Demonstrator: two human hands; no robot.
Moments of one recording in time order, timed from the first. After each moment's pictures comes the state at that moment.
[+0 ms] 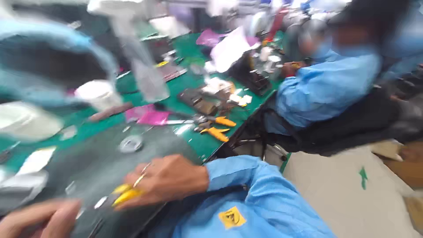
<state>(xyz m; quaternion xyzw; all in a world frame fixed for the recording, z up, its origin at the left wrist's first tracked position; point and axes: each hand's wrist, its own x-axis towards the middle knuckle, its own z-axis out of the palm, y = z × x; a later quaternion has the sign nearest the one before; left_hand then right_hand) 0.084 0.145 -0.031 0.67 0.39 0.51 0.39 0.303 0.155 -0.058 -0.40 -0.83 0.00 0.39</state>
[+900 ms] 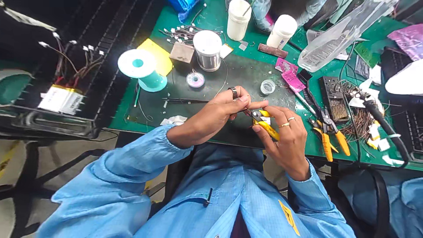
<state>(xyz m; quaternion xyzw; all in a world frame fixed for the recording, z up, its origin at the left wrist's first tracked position) 0.085 0.146 -0.029 0.48 0.38 0.48 0.64 0.315 0.170 -0.067 -0.38 -0.87 0.05 0.32</state>
